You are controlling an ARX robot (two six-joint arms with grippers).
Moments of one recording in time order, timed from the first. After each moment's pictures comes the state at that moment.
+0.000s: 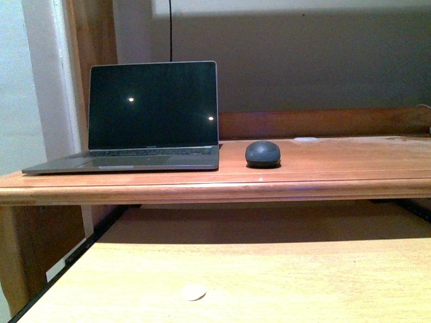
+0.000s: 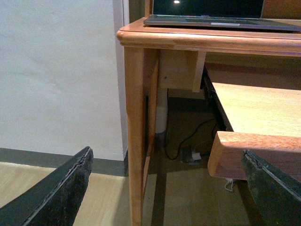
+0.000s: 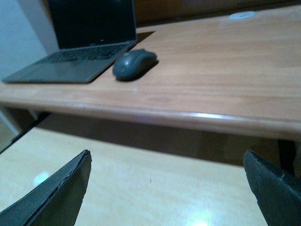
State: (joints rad) left arm -0.01 0.01 0.01 0.00 0.00 -0.01; right arm -0.23 0.89 0.46 0.35 -0.86 0.08
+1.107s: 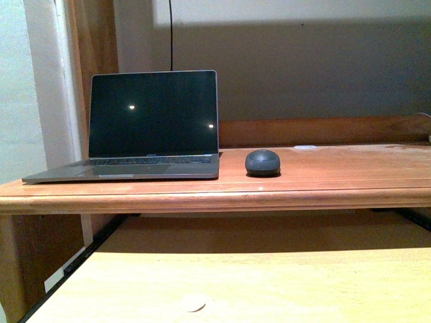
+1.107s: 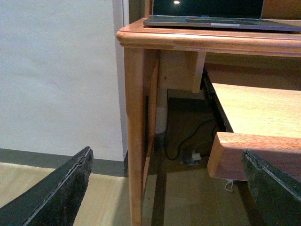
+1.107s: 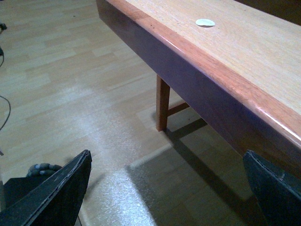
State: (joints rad) left arm -0.01 0.00 0.01 0.00 0.00 -0.01; right arm 0.17 0.82 0.26 0.07 -0.87 -0.44
